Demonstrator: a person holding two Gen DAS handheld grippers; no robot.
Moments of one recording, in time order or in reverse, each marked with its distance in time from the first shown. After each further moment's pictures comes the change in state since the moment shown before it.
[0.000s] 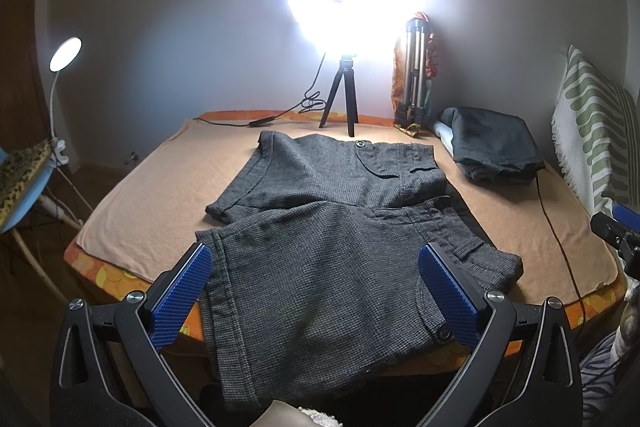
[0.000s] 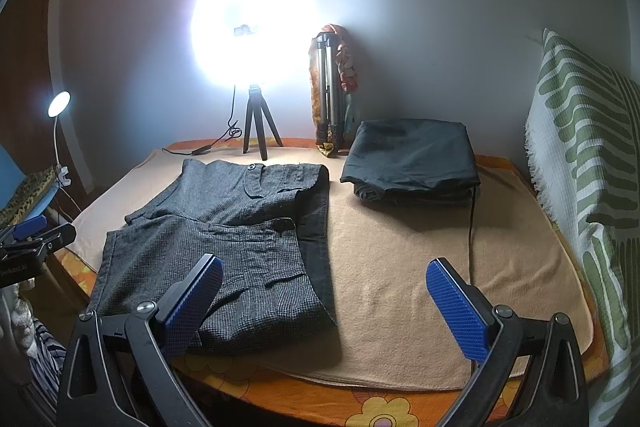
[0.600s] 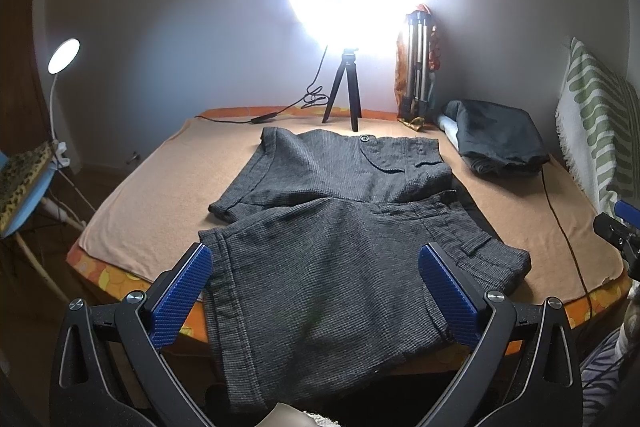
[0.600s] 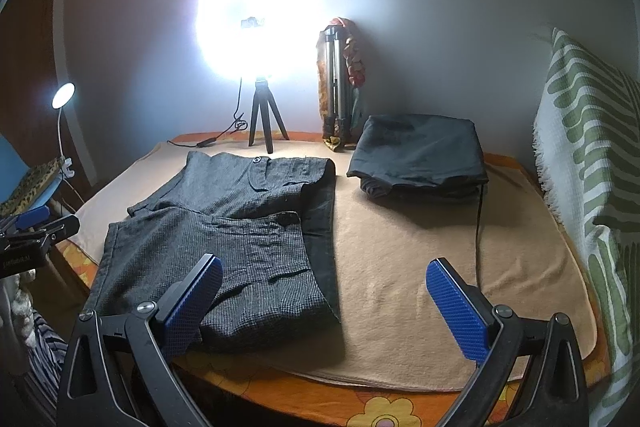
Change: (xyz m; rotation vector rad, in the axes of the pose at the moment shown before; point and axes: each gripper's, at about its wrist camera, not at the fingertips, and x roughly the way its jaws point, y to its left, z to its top) left arm 0.007 0.001 -0.001 0.018 0.020 0.016; right arm 0.008 0.000 -0.002 -0.020 0.020 0.021
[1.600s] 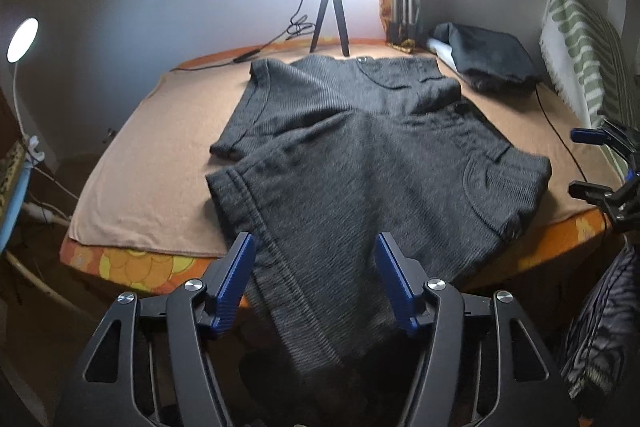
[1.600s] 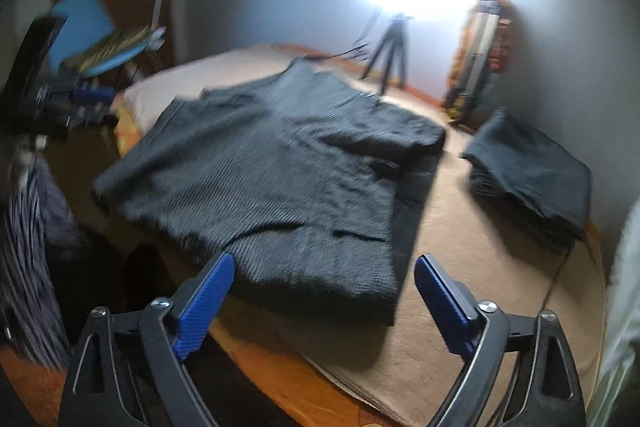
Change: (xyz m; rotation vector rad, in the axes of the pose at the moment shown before) left arm 0.027 0.052 -0.035 0.149 0.219 -0.096; right arm 0.063 0.048 -0.028 -0.478 0.192 0.290
